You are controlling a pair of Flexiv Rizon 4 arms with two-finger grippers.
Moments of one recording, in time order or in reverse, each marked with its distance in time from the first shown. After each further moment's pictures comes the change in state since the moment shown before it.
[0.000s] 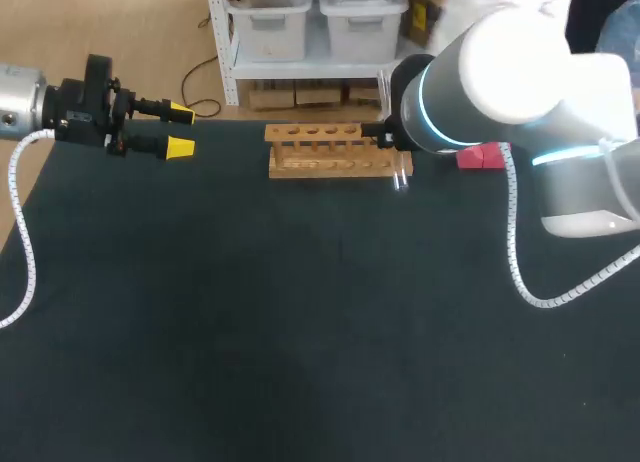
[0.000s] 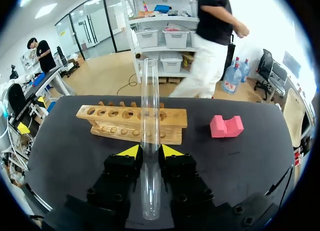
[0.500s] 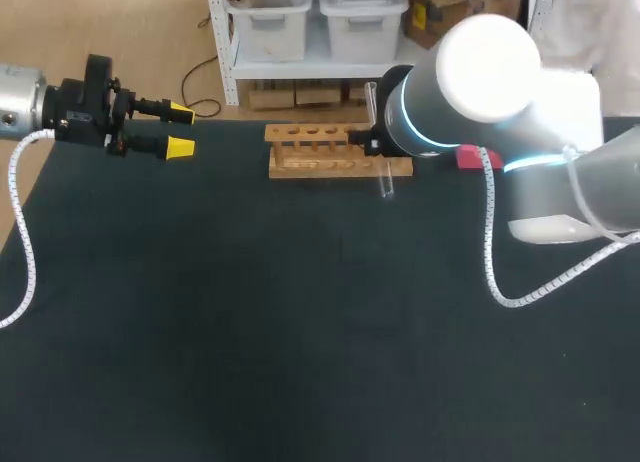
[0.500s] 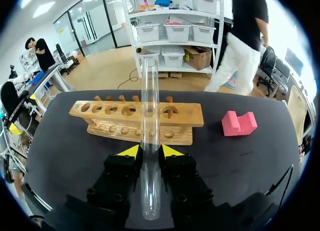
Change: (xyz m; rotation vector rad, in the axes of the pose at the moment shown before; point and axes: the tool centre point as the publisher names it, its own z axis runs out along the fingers) left arm 0.000 0.000 0.000 0.000 0.000 0.000; right arm 0.007 0.008 0.035 -0.006 0.044 0.007
